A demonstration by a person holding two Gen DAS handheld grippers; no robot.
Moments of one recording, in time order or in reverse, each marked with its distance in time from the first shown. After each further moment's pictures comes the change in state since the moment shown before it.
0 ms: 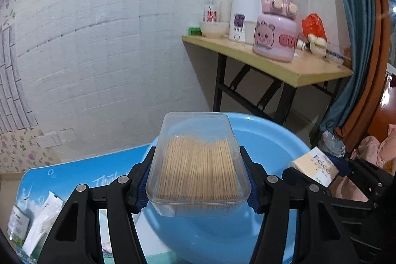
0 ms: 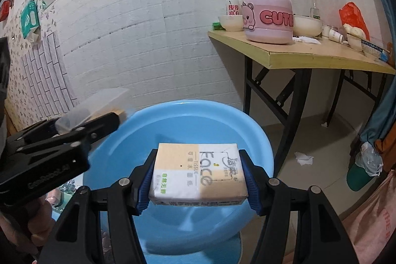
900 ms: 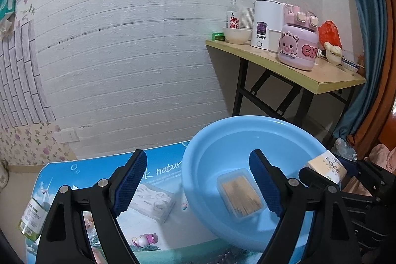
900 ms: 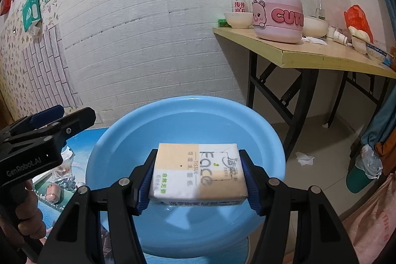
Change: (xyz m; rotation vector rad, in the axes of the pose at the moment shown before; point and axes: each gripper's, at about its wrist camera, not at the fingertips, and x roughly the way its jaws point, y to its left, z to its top) left arm -0.031 0.044 -0.006 -0.045 -0.036 0.079; right arm 0.008 0.016 -0.001 -0.029 0.021 0.002
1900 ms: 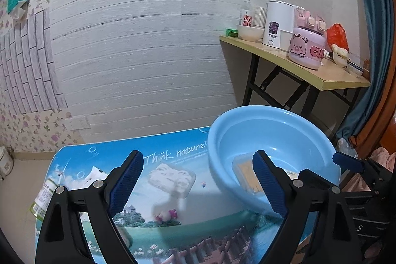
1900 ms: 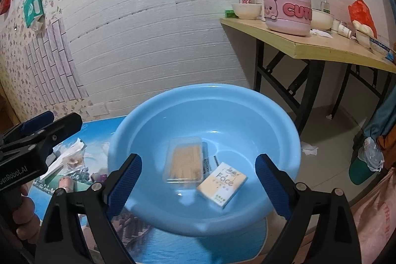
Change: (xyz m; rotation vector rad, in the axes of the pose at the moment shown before) left arm -0.036 0.032 -0.017 -0.048 0.036 0.038; right arm -0.010 0.027 -0.003 0.004 0.064 0.030
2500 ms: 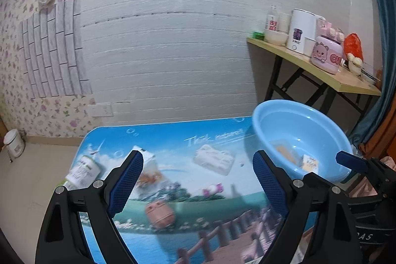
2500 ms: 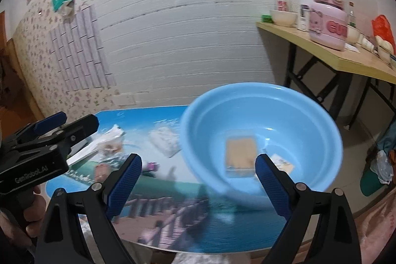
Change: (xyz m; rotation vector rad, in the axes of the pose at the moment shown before) left arm -0.044 0.070 -0.033 -0.069 0.000 0.087; right arm -0.024 0.084 -0.021 -0.098 0.004 0.114
